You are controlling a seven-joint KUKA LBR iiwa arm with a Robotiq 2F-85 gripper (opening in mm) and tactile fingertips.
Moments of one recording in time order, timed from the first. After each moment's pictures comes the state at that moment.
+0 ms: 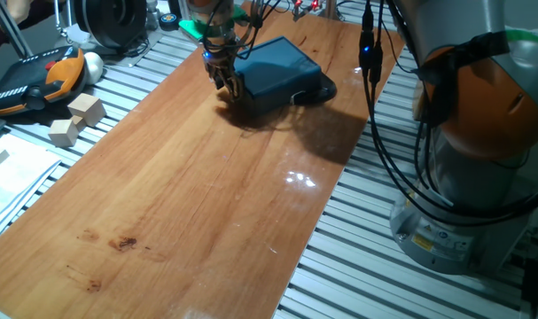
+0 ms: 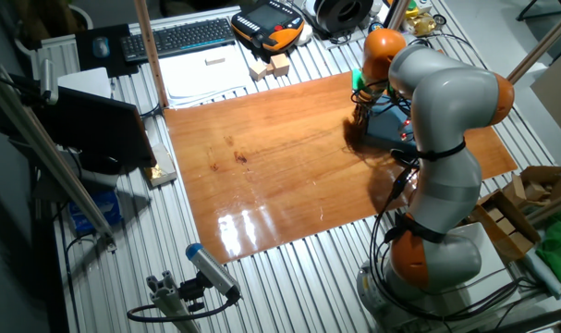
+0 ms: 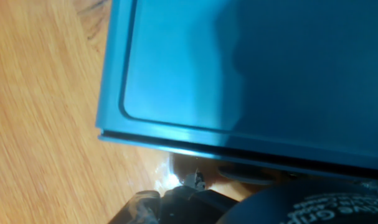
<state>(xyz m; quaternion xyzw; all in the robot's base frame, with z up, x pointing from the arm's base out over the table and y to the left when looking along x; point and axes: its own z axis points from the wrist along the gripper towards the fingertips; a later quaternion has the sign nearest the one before) 0.607 -0.161 0.051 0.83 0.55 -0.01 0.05</state>
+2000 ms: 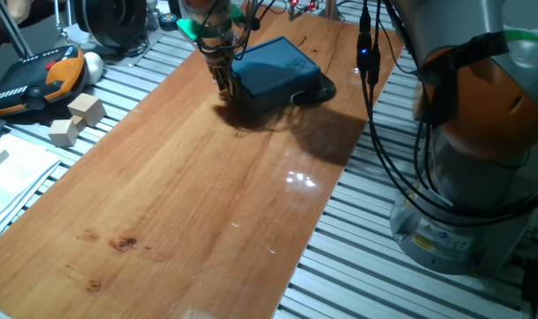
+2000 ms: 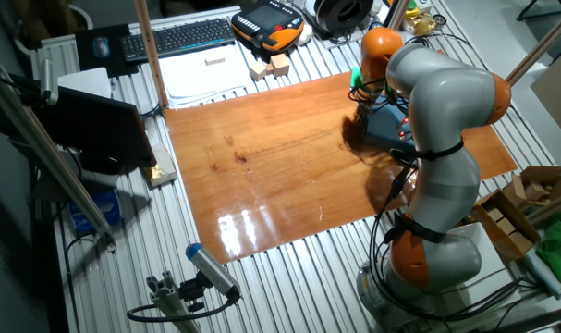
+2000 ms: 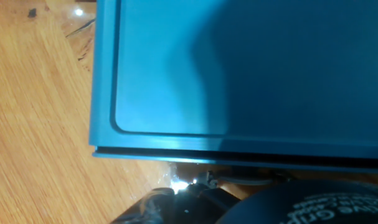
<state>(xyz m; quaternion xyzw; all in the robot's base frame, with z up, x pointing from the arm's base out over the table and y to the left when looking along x) 0.609 -0.161 0.050 0.86 0.51 -0.02 0.05</state>
